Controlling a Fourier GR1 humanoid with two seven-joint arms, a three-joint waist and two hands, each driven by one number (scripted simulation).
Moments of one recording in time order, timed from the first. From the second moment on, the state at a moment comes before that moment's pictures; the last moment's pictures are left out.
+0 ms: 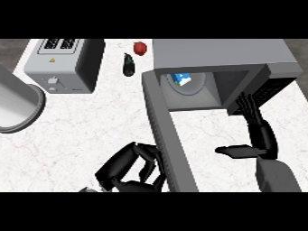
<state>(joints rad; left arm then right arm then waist) -0.04 0.00 -0.44 -1.54 -0.19 -0.28 -0.07 -0.25 -0.11 -0.22 -0.92 0.12 0.18 -0.77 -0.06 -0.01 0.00</state>
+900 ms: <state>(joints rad) -0.40 0.01 -0.92 -1.18 0.10 0.33 -0.13 0.07 -0.17 -0.23 -1.62 -0.15 0.38 -0.42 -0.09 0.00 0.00</state>
